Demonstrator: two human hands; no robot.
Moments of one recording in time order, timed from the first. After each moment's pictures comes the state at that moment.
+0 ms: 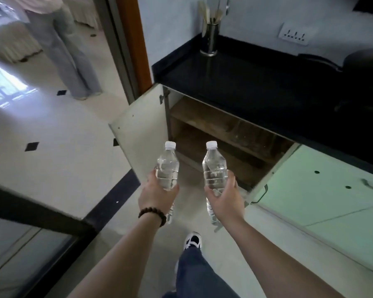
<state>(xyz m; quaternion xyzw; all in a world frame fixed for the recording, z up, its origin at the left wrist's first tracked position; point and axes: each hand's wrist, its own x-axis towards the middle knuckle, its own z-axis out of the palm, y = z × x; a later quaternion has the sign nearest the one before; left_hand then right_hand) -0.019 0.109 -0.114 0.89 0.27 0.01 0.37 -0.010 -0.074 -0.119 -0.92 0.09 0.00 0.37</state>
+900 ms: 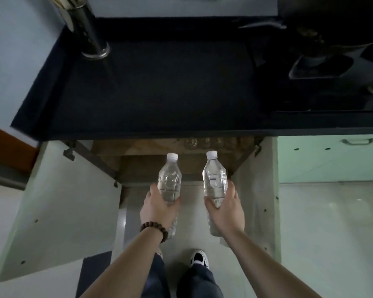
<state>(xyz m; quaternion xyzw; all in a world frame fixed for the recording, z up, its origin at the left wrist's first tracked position) 0.282 0.061 -0.206 0.93 0.03 -0.21 0.31 0.195 -0.094 -0.207 -0.84 0.39 -0.01 0.37</state>
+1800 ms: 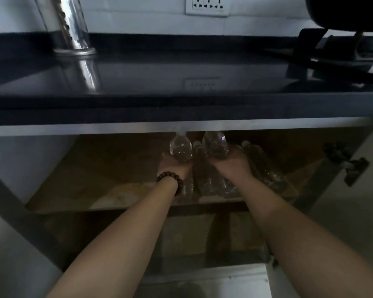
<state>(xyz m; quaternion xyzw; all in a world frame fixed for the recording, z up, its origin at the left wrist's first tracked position) 0.576 -0.076 -0.433 0.83 -0.04 -0.15 0.54 0.494 -0.206 -0.415 -0.86 0.32 -0.16 0.35</state>
